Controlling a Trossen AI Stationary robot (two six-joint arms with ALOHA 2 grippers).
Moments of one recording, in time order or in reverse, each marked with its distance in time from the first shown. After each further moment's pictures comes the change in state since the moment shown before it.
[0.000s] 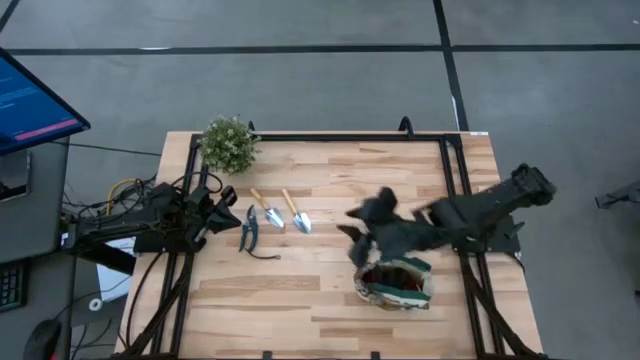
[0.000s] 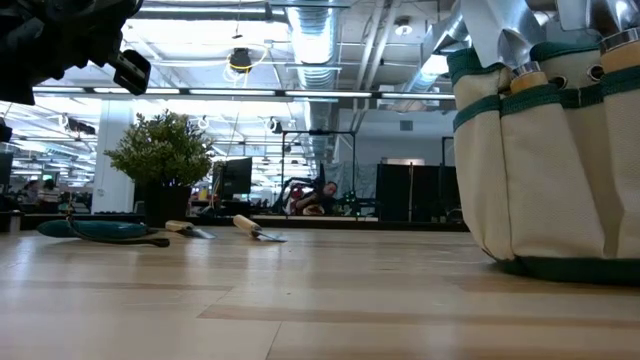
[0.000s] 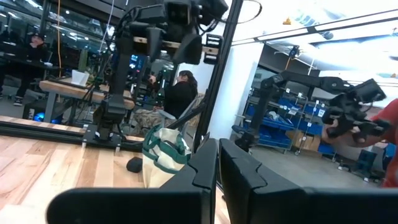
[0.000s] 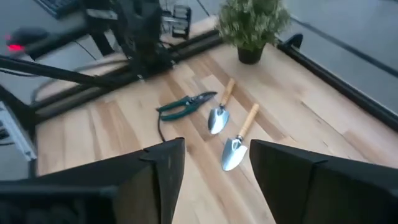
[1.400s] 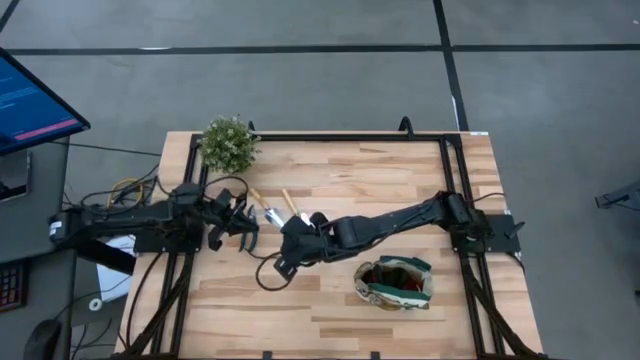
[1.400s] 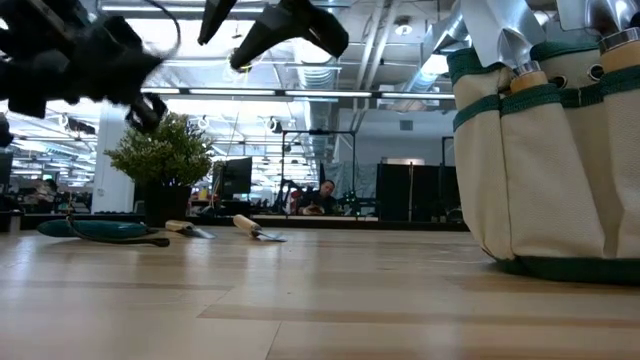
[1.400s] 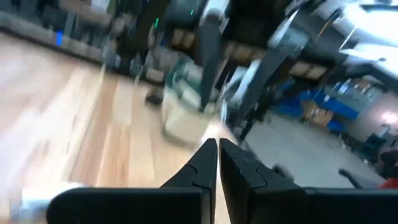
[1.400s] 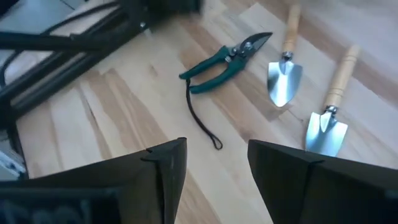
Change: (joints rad) left arm 0.000 0.235 0.000 0.004 -0.001 0.000; right arm -0.143 0.634 0.498 -0.030 -0.273 0.154
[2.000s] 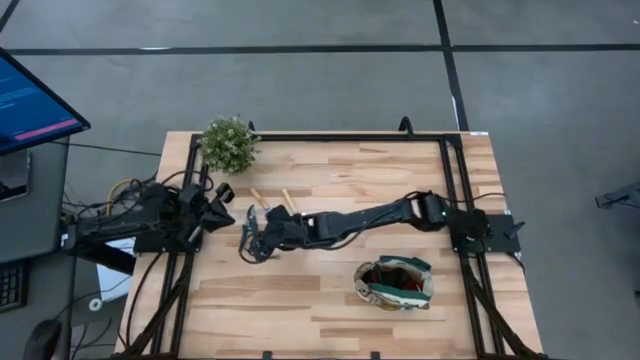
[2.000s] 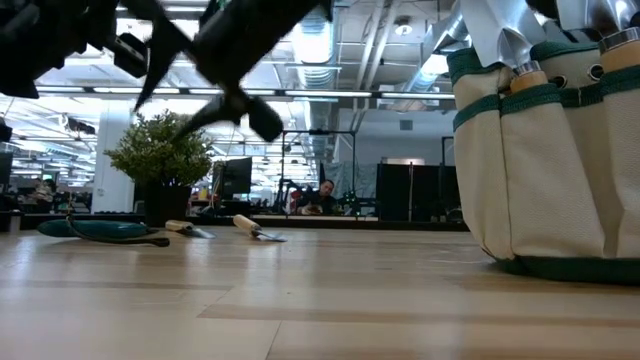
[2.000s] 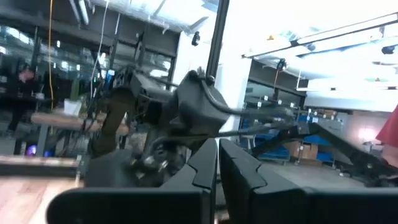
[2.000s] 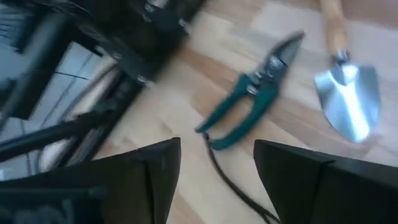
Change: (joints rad) left arm 0.010 -0.234 0.000 0.123 0.018 0.000; right arm -0.102 0.198 0.000 0.381 -0.099 0.217
